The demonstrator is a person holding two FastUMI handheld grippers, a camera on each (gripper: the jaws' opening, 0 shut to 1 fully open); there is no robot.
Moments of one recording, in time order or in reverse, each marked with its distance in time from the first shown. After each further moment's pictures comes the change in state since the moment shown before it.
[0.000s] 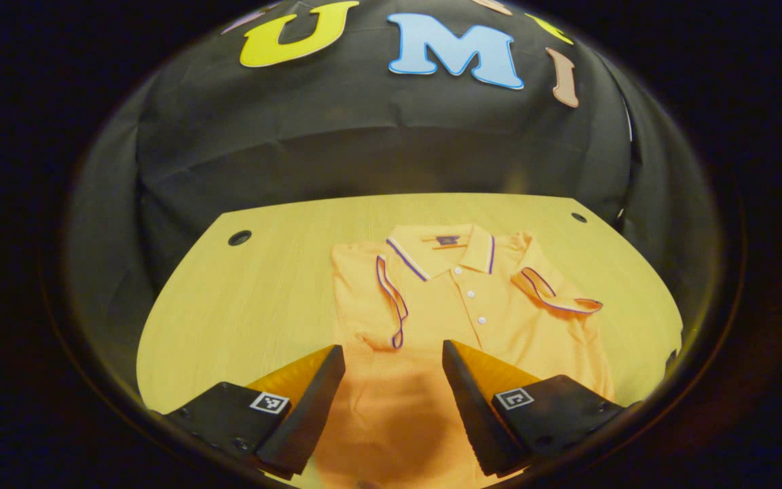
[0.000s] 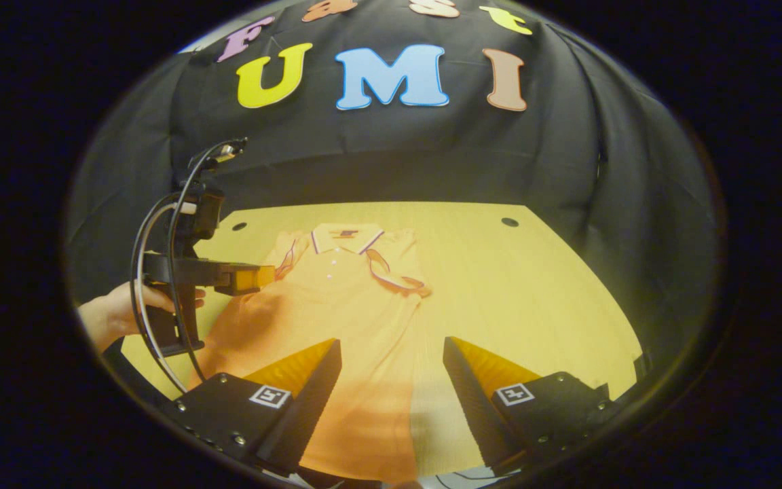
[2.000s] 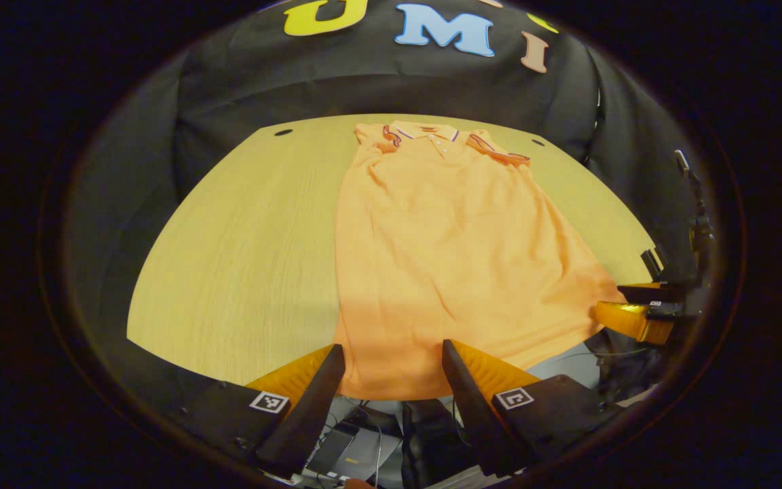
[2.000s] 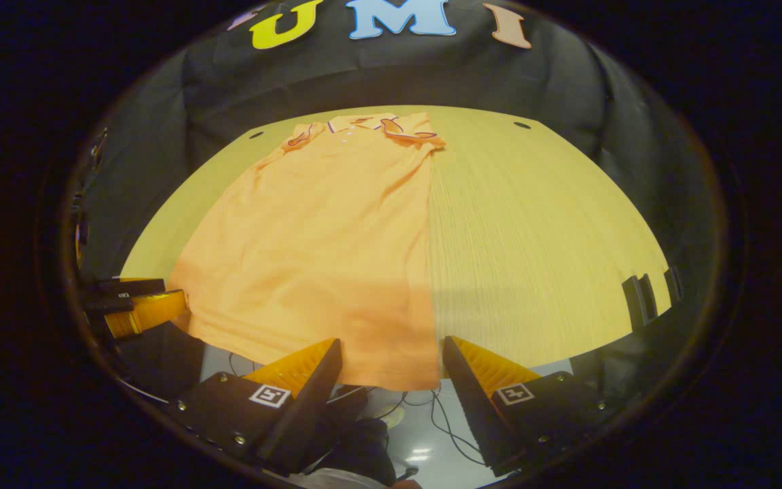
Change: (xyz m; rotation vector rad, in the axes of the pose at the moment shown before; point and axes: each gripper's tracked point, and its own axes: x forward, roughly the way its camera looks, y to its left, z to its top) left arm -0.210 -0.001 -0.245 -0.034 0.220 -0.002; right arm -0.039 0.004 -0.187 -0.016 0.290 0.068
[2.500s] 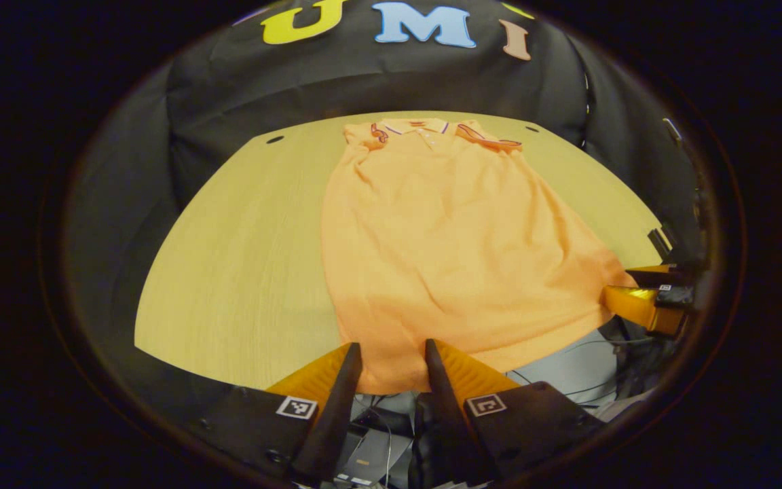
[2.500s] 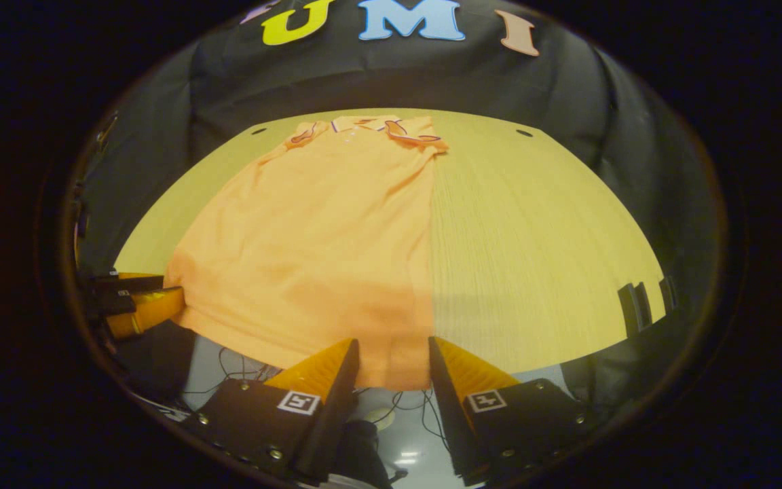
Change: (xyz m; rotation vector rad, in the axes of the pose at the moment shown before) left arm 0.006 -0.019 0.002 0.086 -0.007 0.030; right arm 0.003 -0.004 -0.001 -0.018 -0.006 -0.030
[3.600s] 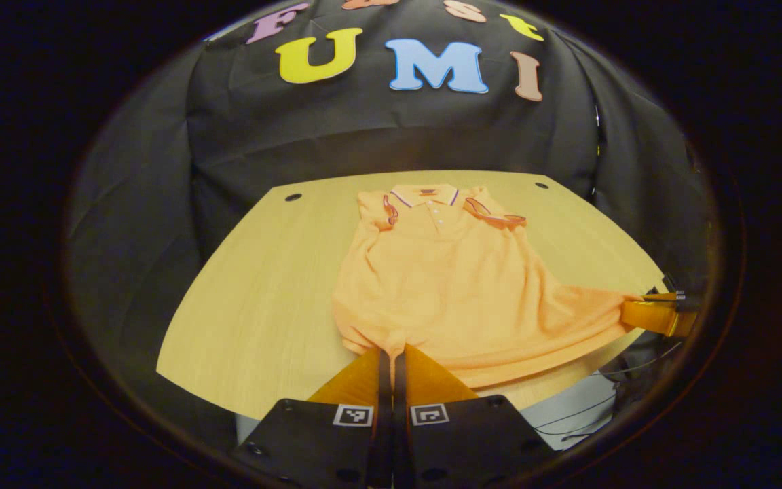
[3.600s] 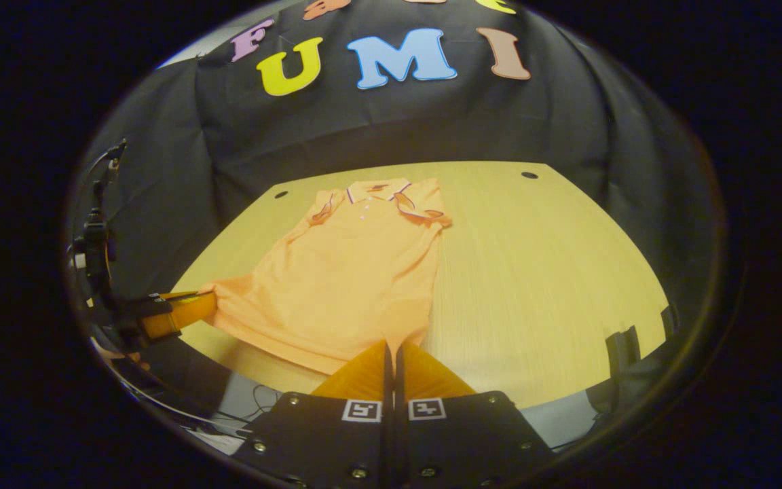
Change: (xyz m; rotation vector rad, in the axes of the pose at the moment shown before) left arm -0.039 -0.005 0.120 -0.049 -0.247 0.071; right arm -0.057 -0.007 0.097 0.048 -0.226 0.152
